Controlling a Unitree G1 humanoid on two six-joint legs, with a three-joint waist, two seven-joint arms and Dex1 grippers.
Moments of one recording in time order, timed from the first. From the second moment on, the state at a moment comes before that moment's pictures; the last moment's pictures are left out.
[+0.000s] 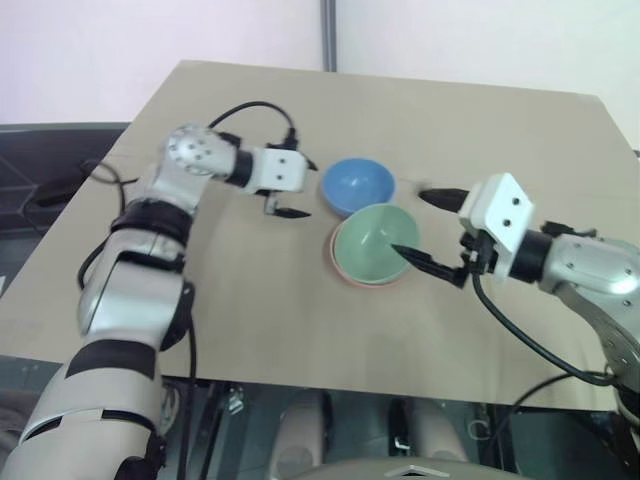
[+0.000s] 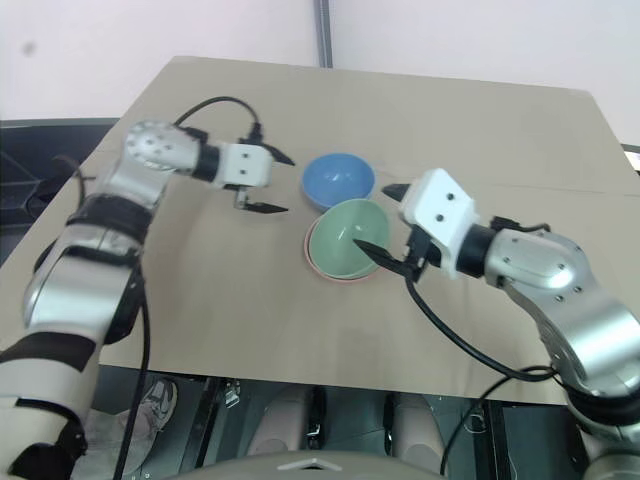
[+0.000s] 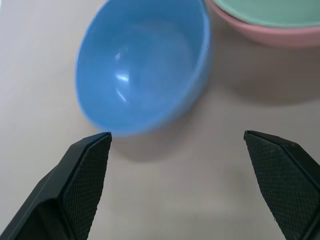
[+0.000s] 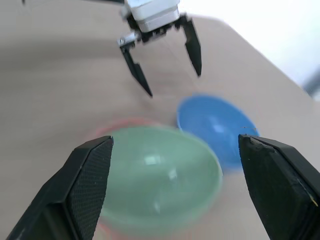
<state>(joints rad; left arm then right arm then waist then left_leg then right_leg) -1.27 0.58 -0.39 1.07 0.32 -0.65 -1.19 -0.35 -0.70 -0.05 -0.88 0.45 0.96 0.60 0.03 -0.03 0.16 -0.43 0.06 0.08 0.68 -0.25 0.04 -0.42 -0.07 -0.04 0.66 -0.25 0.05</state>
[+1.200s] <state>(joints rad) -1.27 0.67 -0.42 0.80 -0.11 -0.62 -1.60 -0.10 -0.85 -0.29 -0.95 0.64 0.95 0.45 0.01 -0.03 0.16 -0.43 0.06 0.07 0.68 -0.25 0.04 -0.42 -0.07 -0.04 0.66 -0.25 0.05</state>
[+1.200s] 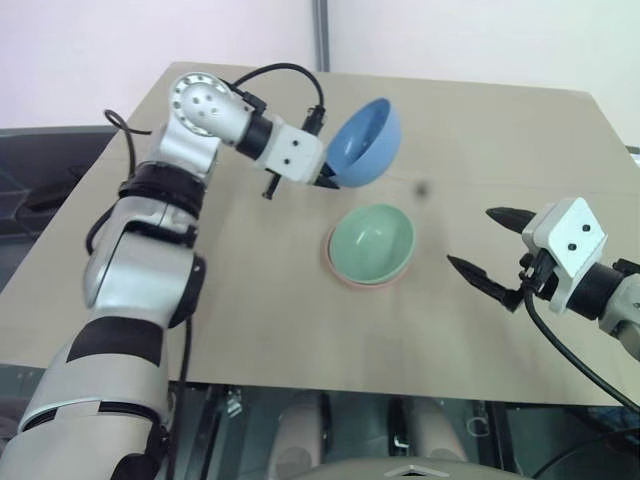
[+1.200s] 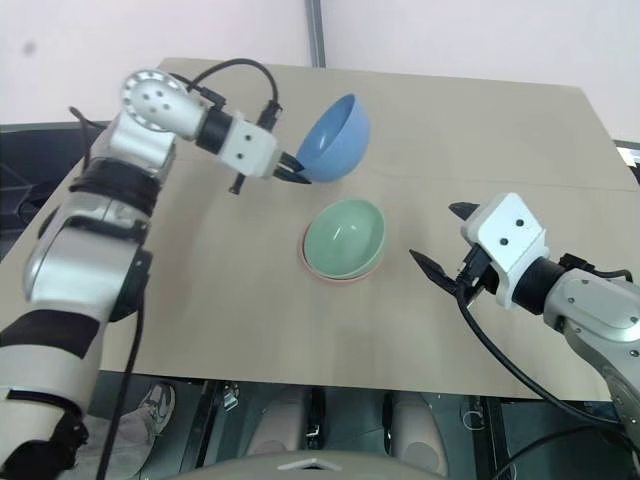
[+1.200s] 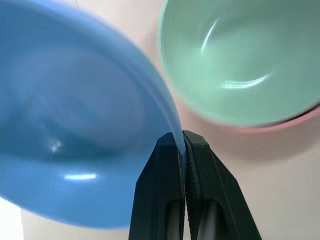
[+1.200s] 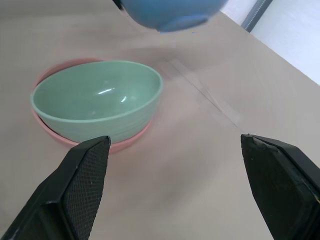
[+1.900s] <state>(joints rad) -1.13 0.72 -0.60 0.43 -0.32 -0.41 -1.61 -0.03 -0.85 -0.33 -0.97 0.63 0.93 0.44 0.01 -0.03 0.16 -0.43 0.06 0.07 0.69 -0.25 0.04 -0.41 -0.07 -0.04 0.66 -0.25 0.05</state>
